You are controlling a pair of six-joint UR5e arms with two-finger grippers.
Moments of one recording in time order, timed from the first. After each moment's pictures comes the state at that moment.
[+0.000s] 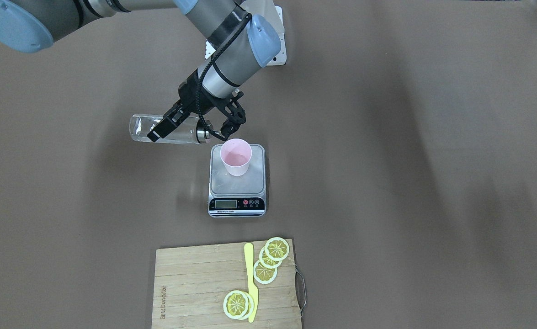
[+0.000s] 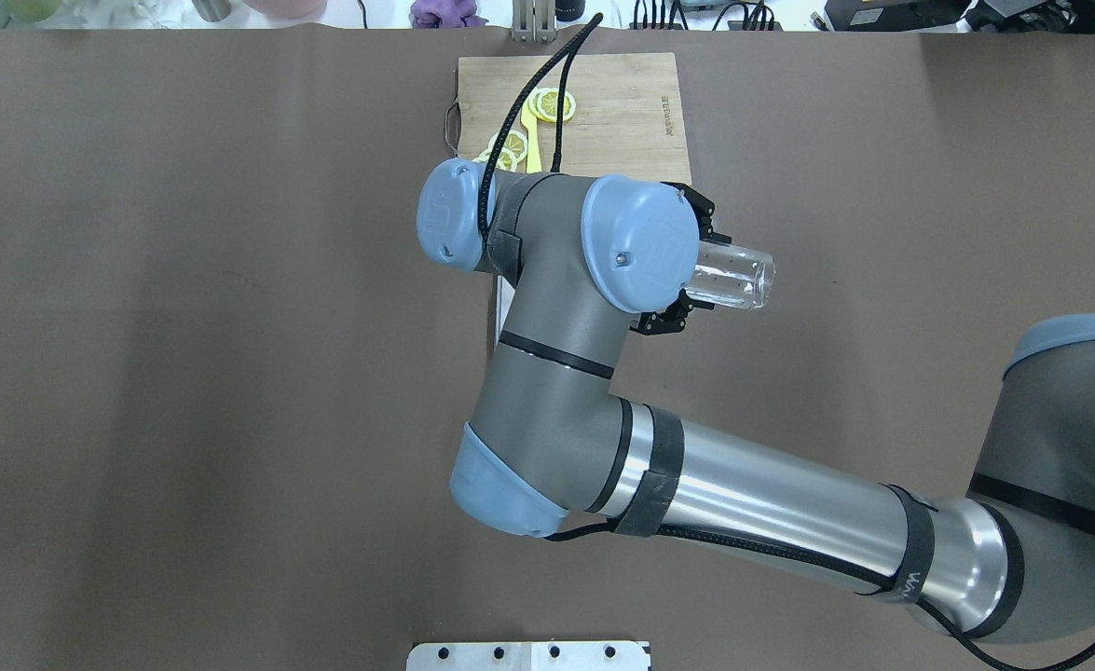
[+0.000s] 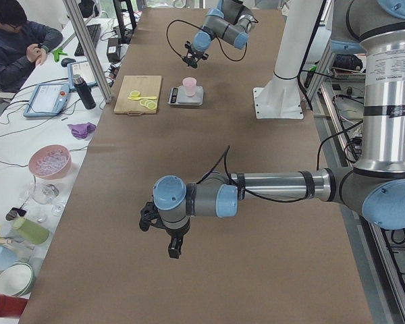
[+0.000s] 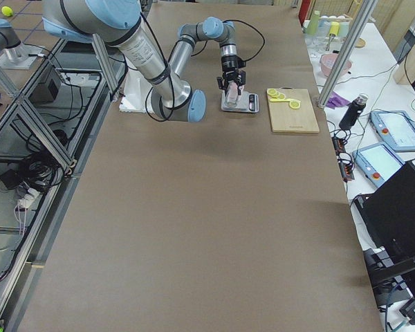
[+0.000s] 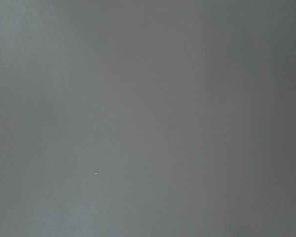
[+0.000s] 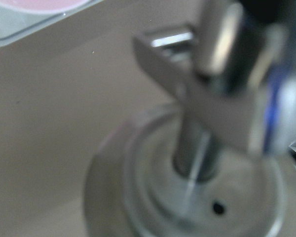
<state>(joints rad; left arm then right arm) -1.58 -1.51 -1.58 -1.61 -2.32 0.15 0.50 -0.55 1.53 -2.57 1.38 0.02</state>
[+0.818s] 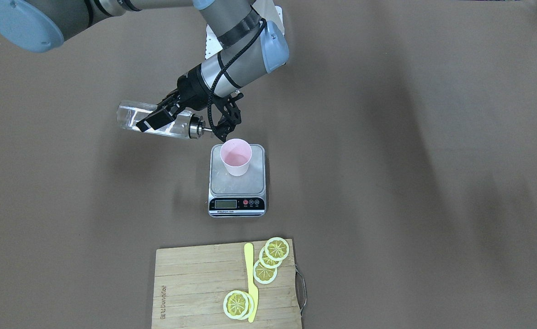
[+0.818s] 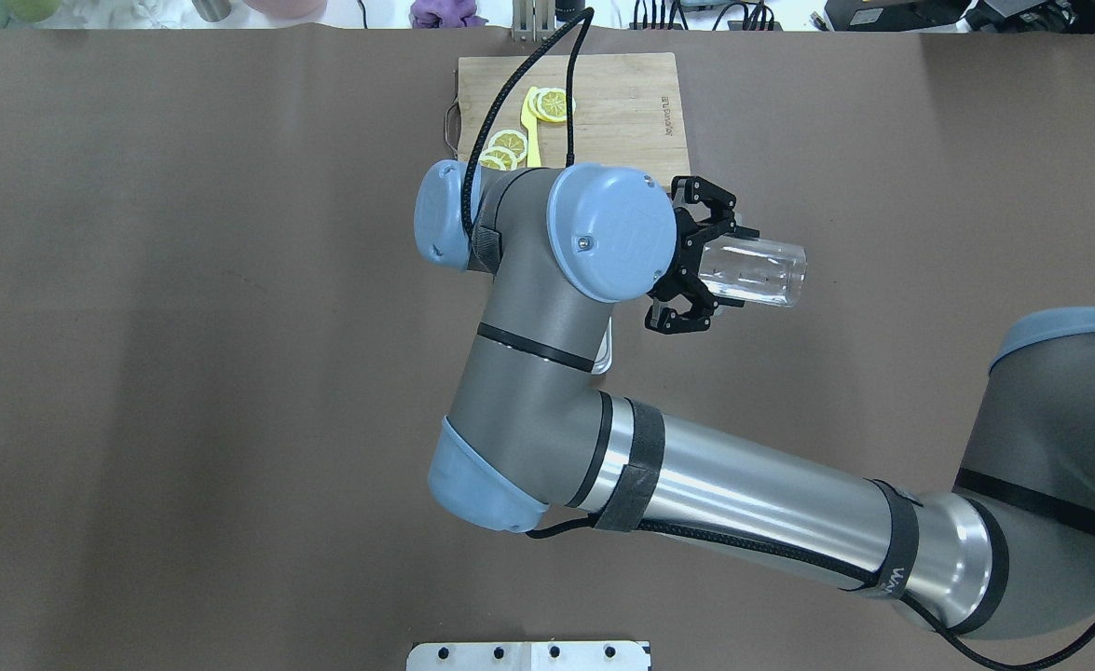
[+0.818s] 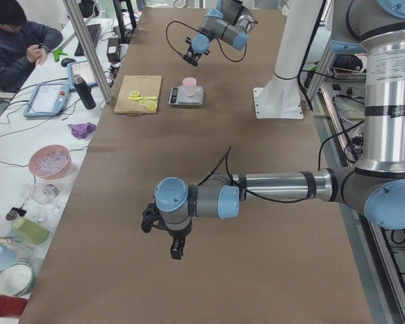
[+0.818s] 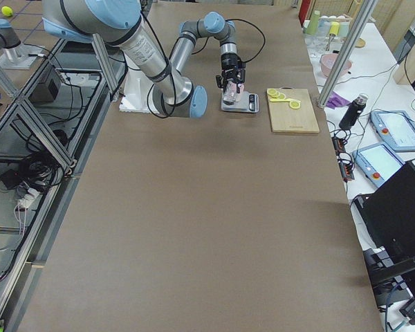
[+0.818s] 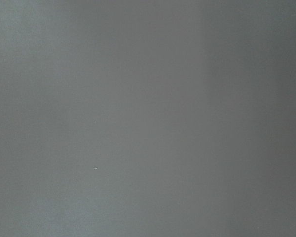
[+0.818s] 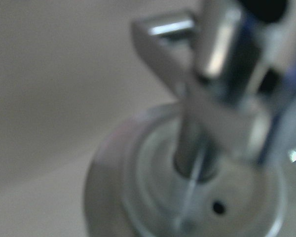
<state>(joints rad) -1.58 -1.50 -1.59 -1.61 -2.33 0.15 0.50 -0.52 1.52 -2.71 1.35 0.02</state>
